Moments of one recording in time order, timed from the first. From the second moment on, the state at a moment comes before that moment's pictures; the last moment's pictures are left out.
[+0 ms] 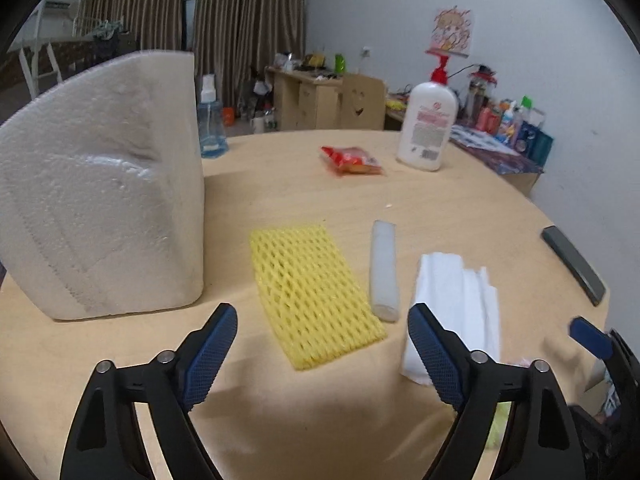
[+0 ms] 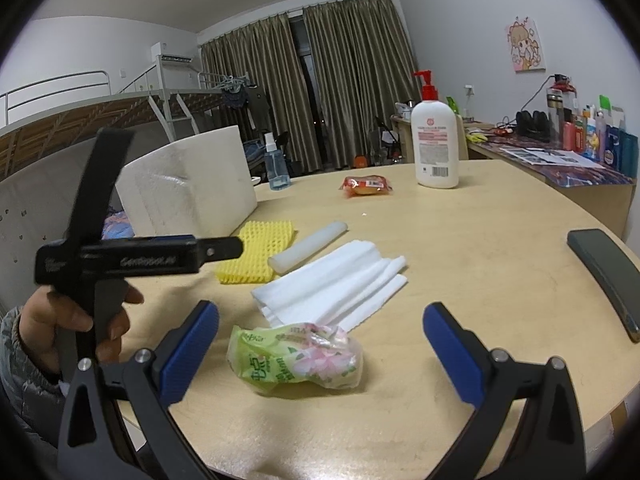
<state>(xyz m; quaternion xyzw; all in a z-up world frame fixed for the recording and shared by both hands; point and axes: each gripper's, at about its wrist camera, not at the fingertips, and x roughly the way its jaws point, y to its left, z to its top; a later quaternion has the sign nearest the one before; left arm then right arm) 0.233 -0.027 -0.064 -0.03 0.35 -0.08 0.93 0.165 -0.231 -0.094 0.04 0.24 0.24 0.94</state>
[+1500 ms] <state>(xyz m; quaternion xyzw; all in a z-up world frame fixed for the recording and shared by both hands) 0.271 -0.014 -0.084 -0.07 0.40 -0.10 0.91 0.167 -0.195 -0.110 -0.04 0.30 0.23 0.92</state>
